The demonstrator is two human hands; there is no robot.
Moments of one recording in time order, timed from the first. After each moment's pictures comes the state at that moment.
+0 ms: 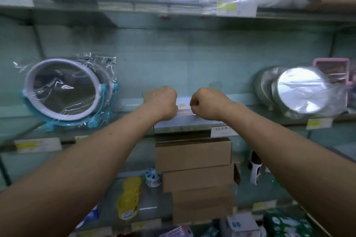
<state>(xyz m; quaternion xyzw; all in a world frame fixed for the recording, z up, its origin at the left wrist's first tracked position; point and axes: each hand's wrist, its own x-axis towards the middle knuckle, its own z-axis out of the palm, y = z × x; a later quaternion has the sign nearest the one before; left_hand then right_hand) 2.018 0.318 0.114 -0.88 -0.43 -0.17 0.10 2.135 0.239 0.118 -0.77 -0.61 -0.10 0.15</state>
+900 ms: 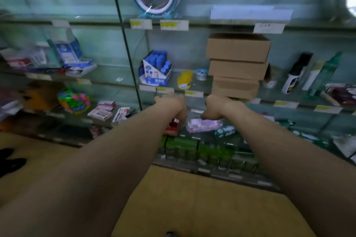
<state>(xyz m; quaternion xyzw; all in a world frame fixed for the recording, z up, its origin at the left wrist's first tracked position) 1.853 0.067 -0.074 -0.77 -0.62 0.14 -0.05 1.977 0.028 -0.068 -0.72 -0.68 0.13 -0.05</state>
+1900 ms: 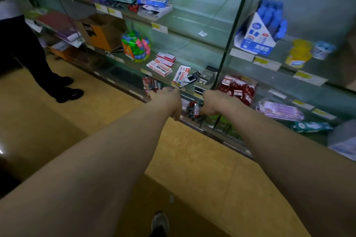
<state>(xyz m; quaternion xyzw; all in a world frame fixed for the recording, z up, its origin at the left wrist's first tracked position) 1.535 0.129 -0.186 -0.66 -0.71 0.19 -0.16 1.666 0.138 -0.171 -0.61 -0.76 0.18 -0.16</state>
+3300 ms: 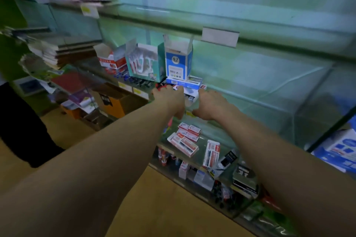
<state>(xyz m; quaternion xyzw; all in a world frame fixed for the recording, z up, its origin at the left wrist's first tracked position) 1.333 0.456 -0.083 -0.68 -0.72 0.12 -0.04 1.448 0.460 -0.088 -0.63 -0.78 0.07 0.00</state>
